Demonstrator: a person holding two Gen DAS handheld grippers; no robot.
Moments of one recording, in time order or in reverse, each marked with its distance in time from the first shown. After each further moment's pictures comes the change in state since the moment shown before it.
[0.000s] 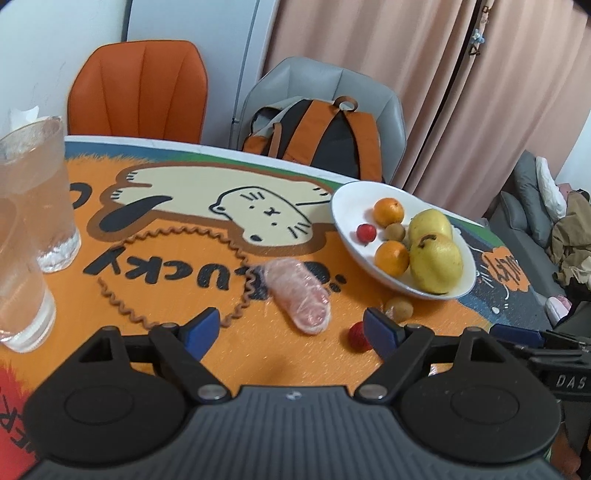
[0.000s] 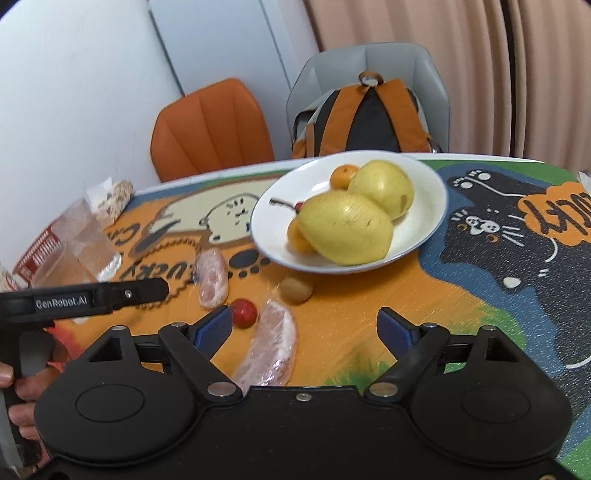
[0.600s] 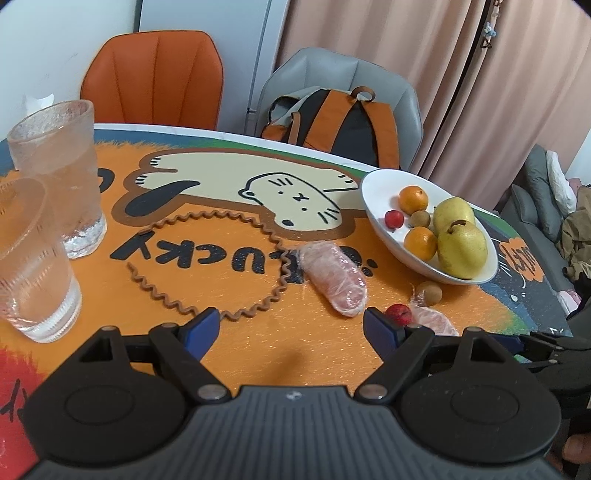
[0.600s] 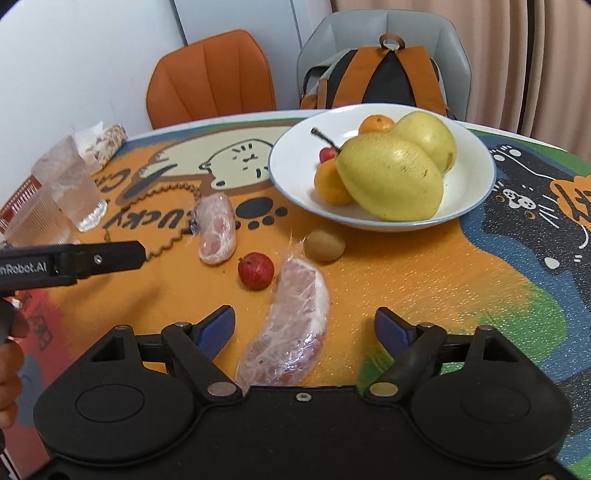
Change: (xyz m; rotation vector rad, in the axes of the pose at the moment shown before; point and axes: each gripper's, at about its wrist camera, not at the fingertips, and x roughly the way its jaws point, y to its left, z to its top) left arm 0.000 0.023 -0.005 -0.006 0.032 0.034; right arm 0.042 0.034 -0.013 -0.078 0.126 -0.058
